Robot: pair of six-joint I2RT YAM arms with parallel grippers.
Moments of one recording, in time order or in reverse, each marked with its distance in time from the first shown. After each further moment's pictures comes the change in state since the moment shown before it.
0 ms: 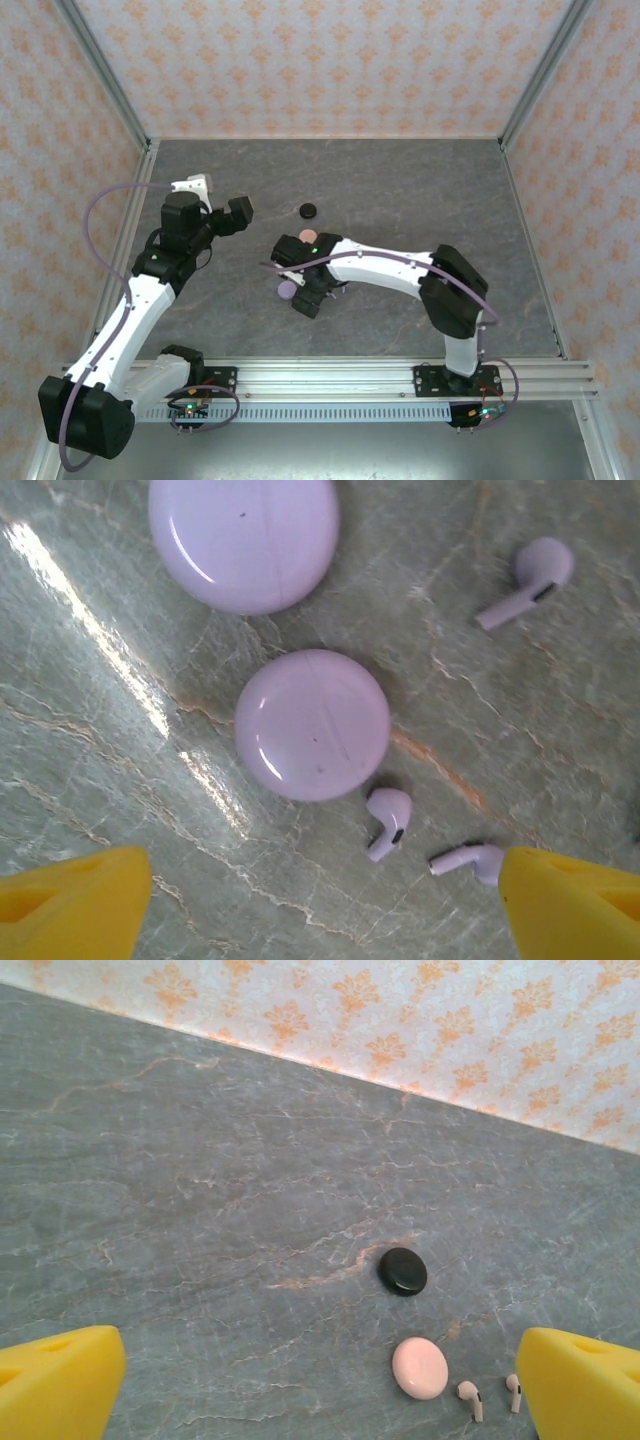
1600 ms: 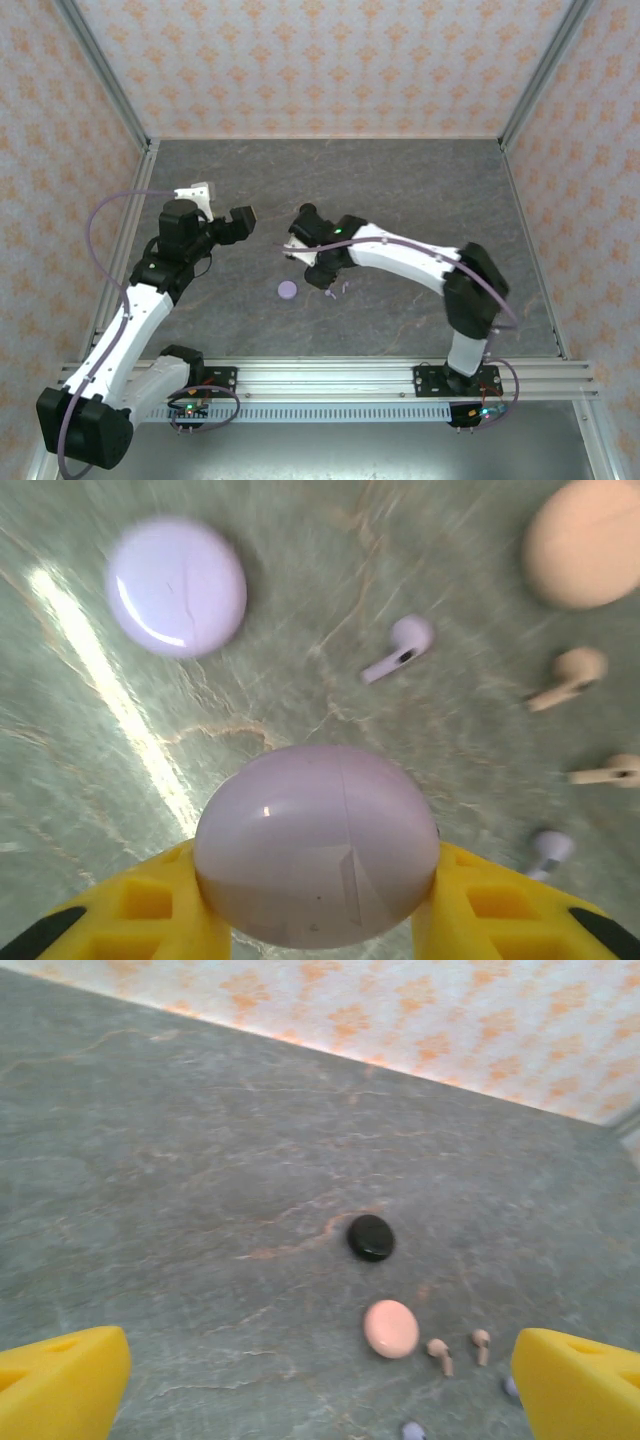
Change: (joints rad) left arm 0.000 -0.060 -0.045 -0.007 0.120 0.011; right arm -0.126 -0.162 -0.060 0.114 -0.070 -0.174
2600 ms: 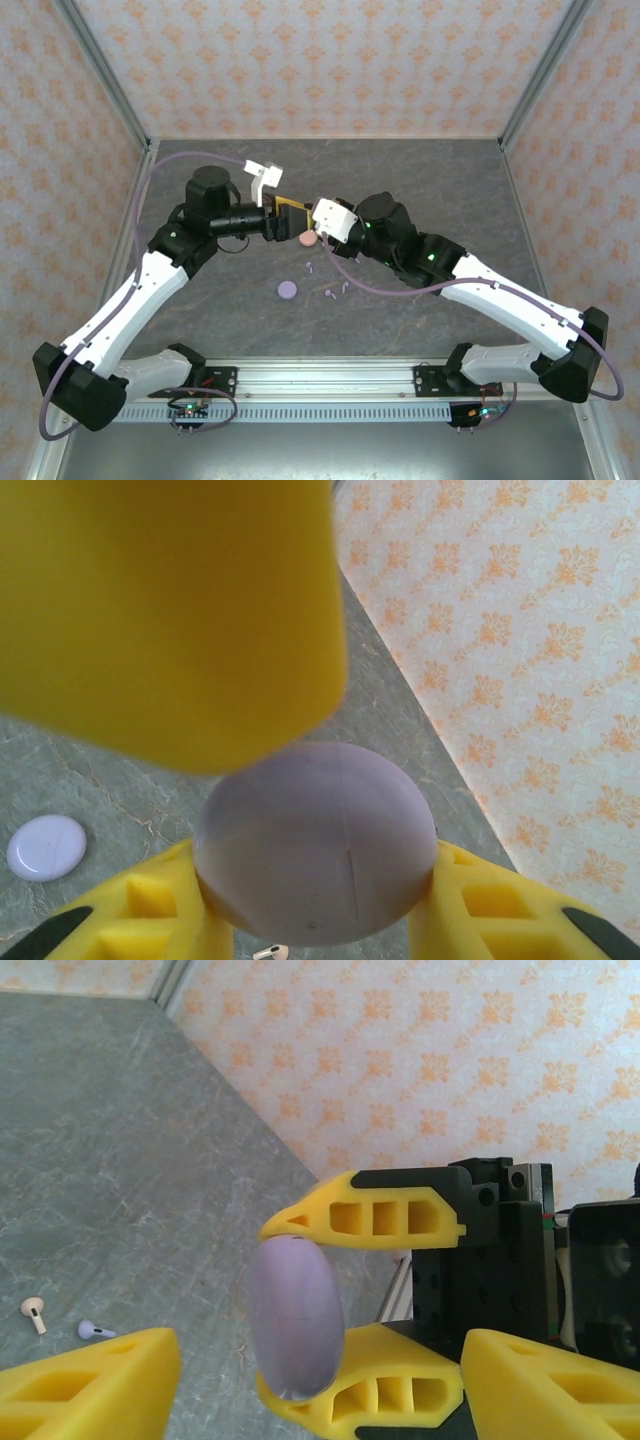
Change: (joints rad) left arm -0.258 0.217 0.317 0.042 0.639 -0.090; right arm -0.011 -0.546 -0.235 0.500 0.107 -0.328
